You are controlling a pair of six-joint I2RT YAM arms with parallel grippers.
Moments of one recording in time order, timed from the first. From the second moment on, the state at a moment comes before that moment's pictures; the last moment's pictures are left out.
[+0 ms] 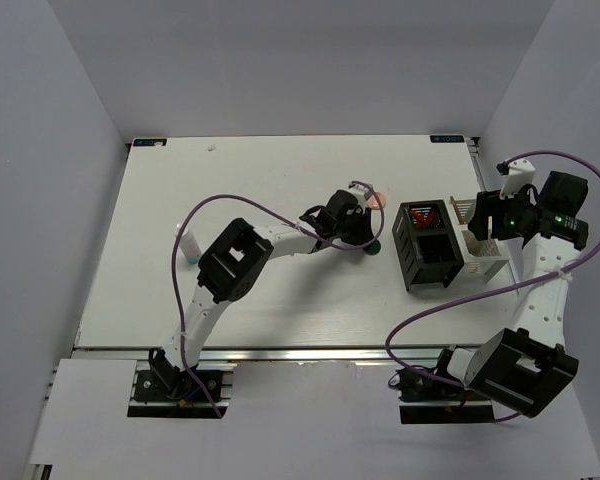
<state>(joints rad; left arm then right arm) -0.82 2.34 1.64 0.12 0.15 -0.44 -0.43 1.19 1.20 -0.82 -0.50 -0.50</state>
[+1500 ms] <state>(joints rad) -0.76 1.83 1.28 0.12 0.05 -0.46 0.11 1.20 1.07 -0.71 -0.71 -0.42</state>
